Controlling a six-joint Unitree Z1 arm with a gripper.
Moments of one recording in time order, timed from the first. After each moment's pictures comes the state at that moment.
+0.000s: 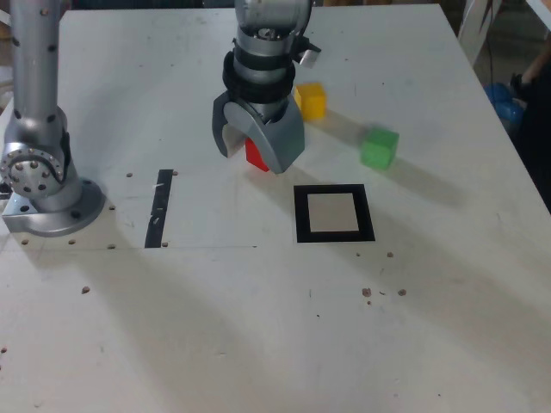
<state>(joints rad) 0.20 1.87 -1.09 0.90 0.21 0.75</state>
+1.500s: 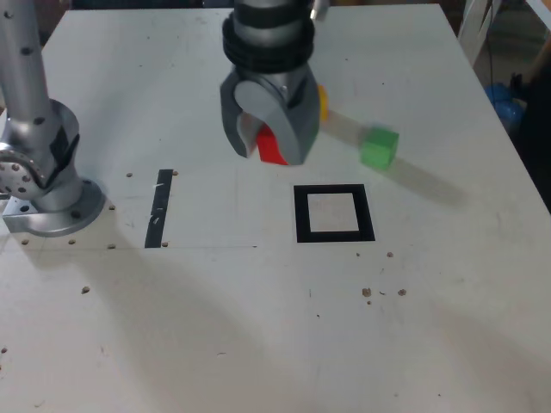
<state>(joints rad) -0.15 1.78 -1.39 1.23 0.12 0.19</state>
